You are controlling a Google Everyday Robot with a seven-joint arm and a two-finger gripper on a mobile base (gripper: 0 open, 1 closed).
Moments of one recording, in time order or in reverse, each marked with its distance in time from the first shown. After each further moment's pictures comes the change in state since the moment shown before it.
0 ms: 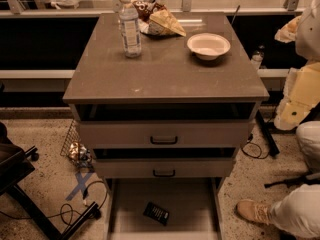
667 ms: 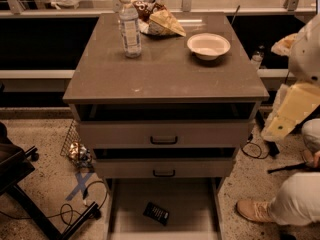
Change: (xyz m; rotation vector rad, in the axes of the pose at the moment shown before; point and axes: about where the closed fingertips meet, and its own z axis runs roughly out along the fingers) arm 0.001 0.009 0.023 0.035 -0.062 0.048
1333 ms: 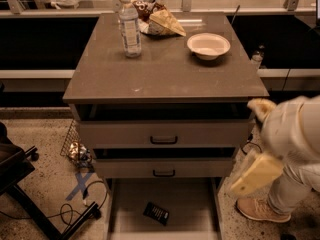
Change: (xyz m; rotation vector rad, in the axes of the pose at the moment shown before) arm -0.004 0.086 0.074 -0.020 -0.223 0.103
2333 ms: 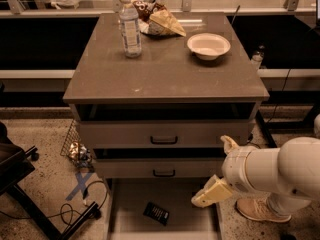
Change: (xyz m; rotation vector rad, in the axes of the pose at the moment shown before) arm 0.041 0.021 0.149 0.020 -0.121 0.132
